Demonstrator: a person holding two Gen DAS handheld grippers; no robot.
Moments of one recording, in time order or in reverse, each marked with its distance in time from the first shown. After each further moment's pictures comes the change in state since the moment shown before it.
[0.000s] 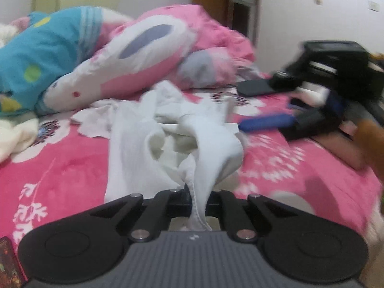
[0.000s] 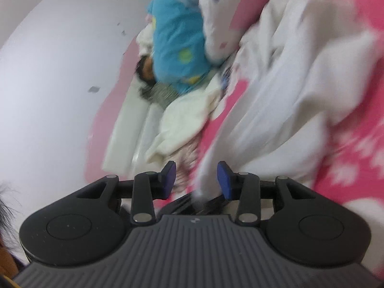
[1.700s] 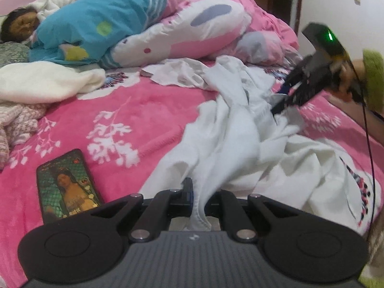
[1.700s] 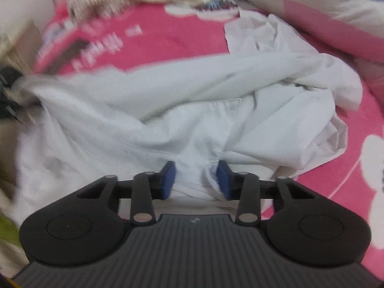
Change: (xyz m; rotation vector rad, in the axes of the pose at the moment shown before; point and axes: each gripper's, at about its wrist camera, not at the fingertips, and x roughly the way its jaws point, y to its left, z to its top) left arm -0.059 0.062 -0.085 -0.142 0.073 0.208; right arm 0.122 -0.003 0.016 -1.124 0.602 -0.562
